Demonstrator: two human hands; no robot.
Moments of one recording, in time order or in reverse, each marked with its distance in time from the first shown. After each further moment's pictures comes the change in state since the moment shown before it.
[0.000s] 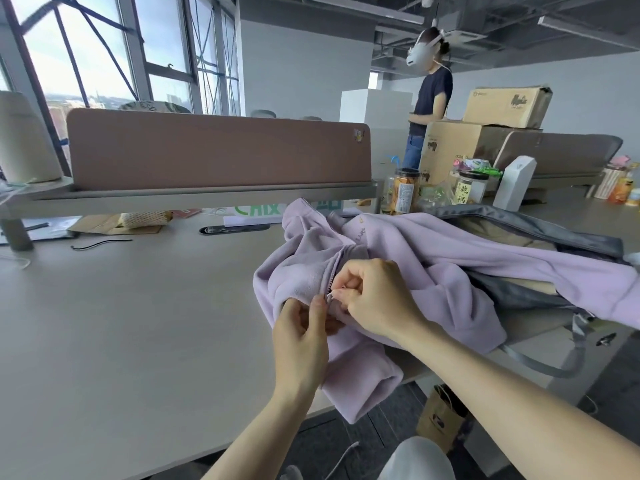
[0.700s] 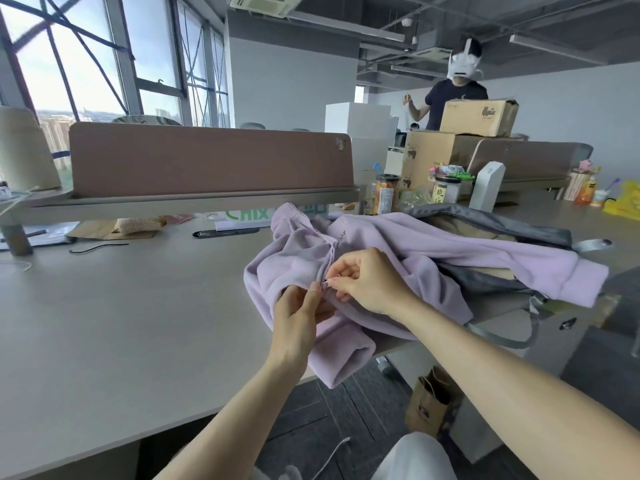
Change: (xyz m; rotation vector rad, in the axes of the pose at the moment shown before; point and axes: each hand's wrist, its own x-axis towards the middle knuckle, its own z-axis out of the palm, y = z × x) left_hand -0.018 0.013 0.006 -0.282 -0.192 -0.138; right_hand -0.019 0.009 -0.029 0.175 -0.128 0.040
